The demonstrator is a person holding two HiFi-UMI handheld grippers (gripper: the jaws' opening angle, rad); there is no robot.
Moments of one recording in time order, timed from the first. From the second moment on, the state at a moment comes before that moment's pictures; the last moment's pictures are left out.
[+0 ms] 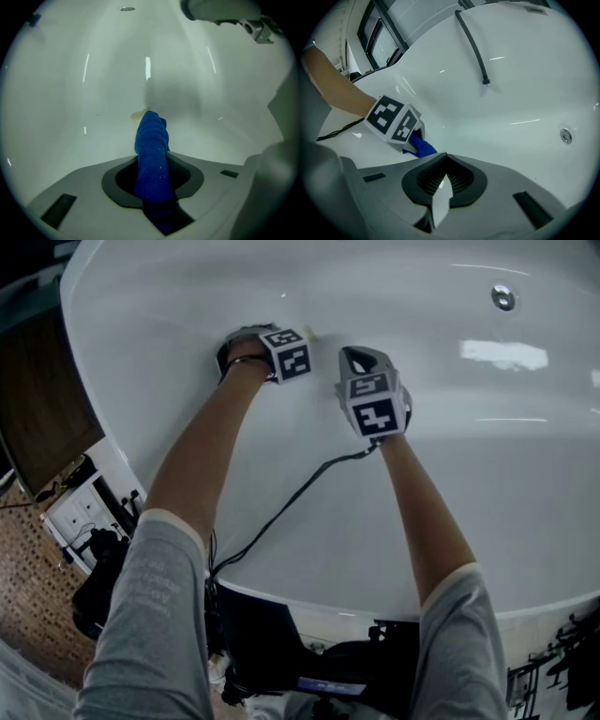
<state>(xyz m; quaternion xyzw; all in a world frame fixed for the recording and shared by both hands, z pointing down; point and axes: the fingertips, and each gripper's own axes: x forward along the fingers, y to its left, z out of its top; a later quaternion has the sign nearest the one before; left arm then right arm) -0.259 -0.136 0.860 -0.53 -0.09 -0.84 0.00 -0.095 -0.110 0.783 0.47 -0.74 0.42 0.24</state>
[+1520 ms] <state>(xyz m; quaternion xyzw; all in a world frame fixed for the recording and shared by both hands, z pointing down) -0.208 -0.124 0.930 -0.56 -0.08 -0.82 0.02 -0.042 -0.094 0.813 0.51 -0.71 0.41 0.27</state>
